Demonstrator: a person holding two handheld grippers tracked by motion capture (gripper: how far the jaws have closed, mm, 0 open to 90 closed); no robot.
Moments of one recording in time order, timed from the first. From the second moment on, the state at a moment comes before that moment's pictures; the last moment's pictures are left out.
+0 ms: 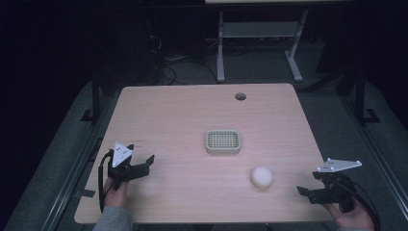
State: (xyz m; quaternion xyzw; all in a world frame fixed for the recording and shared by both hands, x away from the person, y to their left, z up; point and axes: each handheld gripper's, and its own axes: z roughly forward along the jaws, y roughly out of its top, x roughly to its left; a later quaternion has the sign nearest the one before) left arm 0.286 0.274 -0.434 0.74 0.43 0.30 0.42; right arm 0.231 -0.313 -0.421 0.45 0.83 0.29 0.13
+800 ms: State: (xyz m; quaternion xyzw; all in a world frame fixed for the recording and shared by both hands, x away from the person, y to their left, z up) left arm 0.286 0.274 -0.432 0.73 0.43 0.31 0.43; right arm 0.248 -0.280 -0.400 0.39 0.87 0.27 0.11
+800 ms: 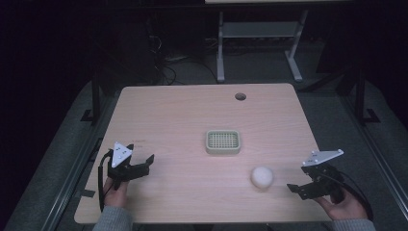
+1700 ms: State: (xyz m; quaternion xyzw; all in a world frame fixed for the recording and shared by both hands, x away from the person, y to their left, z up) left arm 0.286 0.274 -0.431 0.73 0.43 0.31 0.43; right arm 0.265 -0.247 -0.391 0.35 0.90 0.25 0.09
